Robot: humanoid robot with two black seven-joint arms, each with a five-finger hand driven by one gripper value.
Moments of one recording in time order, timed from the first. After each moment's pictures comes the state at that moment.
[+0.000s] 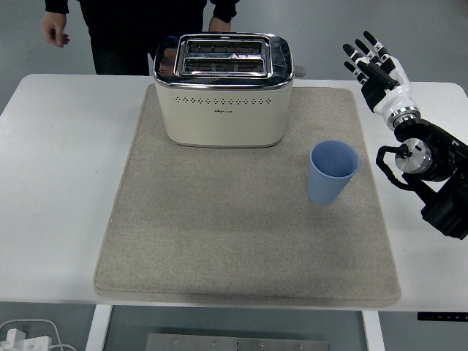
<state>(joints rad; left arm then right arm) -0.09 0.00 -0.09 -0.17 -0.05 -0.06 0.15 0.94 -0.17 0.58 0.57 0.03 0.05 0.36</state>
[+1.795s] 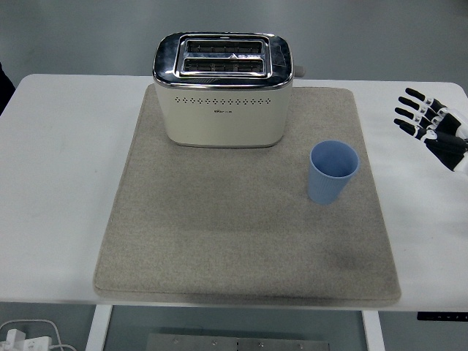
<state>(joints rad) -0.09 0.00 -0.10 -0.17 -0.05 -0.06 0.15 0.65 -0.66 0.50 0.83 -0.30 0.48 0.55</state>
